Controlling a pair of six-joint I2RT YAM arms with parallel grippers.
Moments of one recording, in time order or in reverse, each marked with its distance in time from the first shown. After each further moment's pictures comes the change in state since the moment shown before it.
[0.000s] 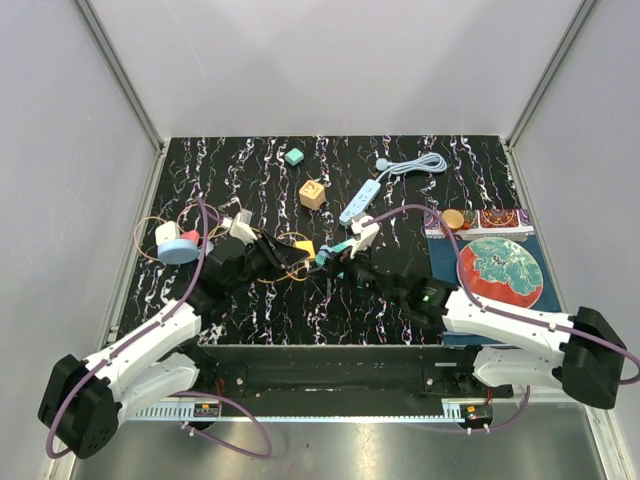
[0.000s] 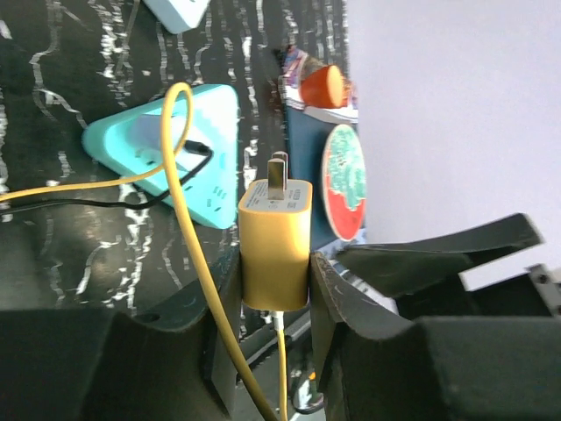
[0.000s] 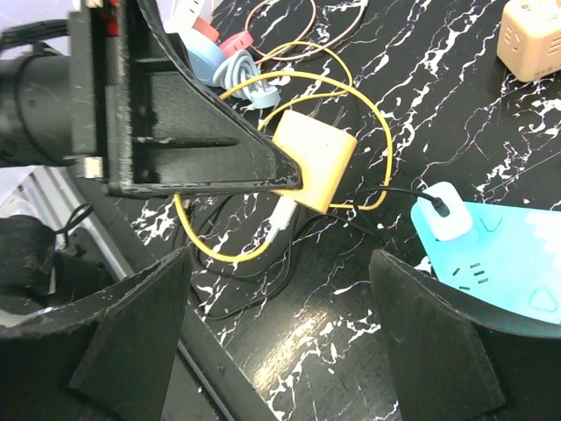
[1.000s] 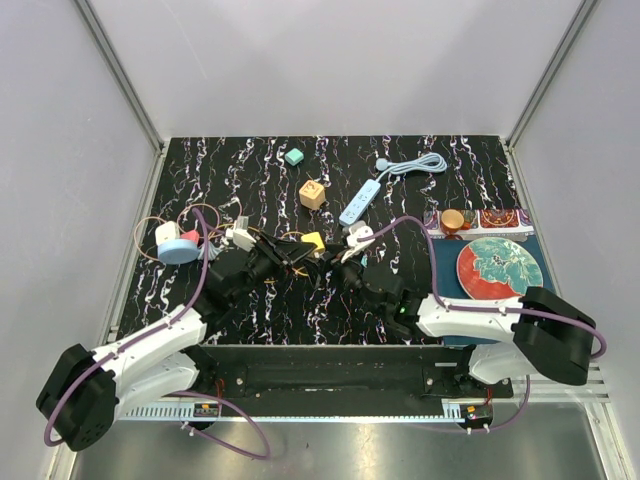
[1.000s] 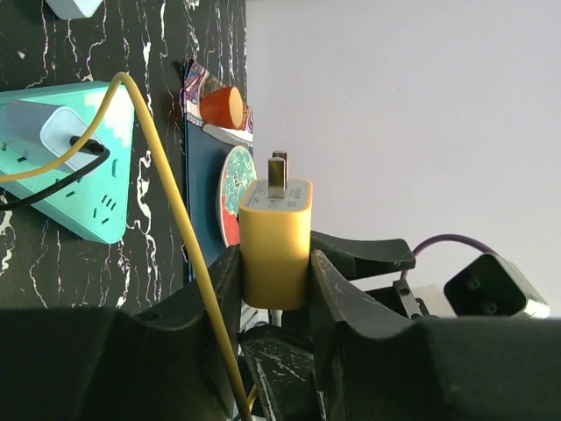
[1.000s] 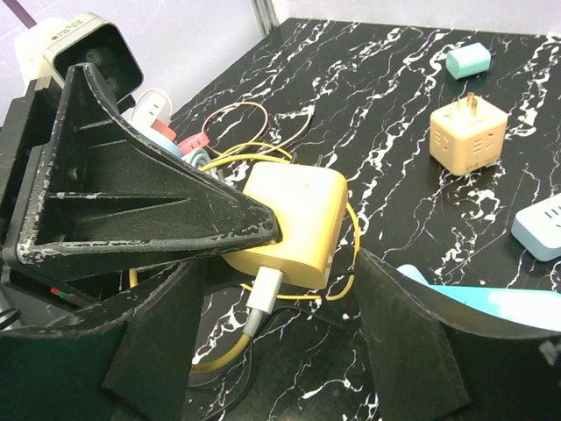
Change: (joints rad) left arm -0.095 0.017 -0.116 0.356 -0.083 -0.335; right arm 0.089 0.219 -0.109 0.546 0.295 -0.133
